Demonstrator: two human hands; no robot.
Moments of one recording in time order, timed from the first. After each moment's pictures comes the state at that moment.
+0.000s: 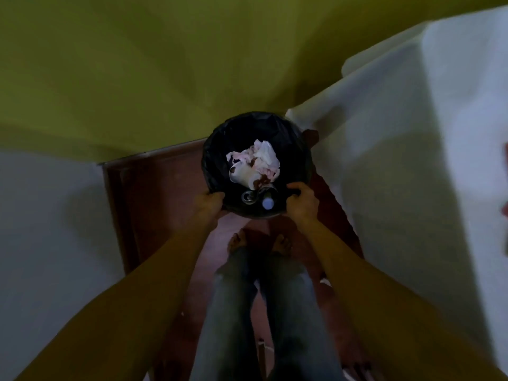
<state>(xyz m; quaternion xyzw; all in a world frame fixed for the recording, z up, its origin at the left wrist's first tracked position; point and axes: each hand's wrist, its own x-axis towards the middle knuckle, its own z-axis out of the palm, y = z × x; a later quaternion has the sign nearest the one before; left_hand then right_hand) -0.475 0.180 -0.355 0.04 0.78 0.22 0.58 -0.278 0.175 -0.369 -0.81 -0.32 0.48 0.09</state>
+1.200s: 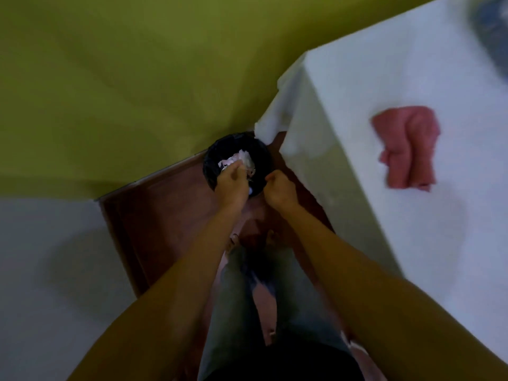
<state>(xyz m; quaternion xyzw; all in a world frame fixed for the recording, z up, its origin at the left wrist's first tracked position) -0.378 0.180 -0.227 0.37 0.74 0.23 0.52 -0.265 0.165 -0.251 -0.78 -0.39 0.48 0.08</state>
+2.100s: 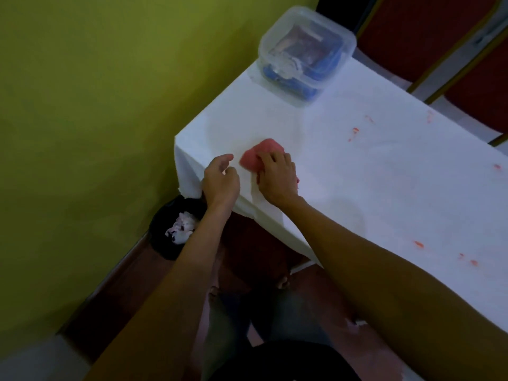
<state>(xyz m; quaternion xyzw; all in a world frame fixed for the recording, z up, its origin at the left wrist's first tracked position) -0.221 0.193 -0.062 0.58 0.59 0.22 0.52 -0.103 0.130 -0.106 -0.87 -0.47 0.11 0.14</state>
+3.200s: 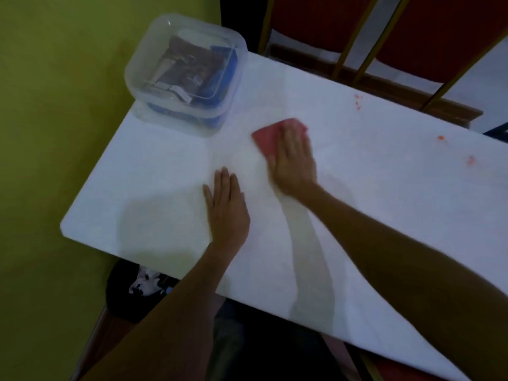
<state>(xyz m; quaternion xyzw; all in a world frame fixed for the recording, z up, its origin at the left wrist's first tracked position) -0.031 0.136 -0.151 0.93 0.32 0.08 0.15 0.146 0.062 -0.131 -0.93 -0.36 0.04 0.05</state>
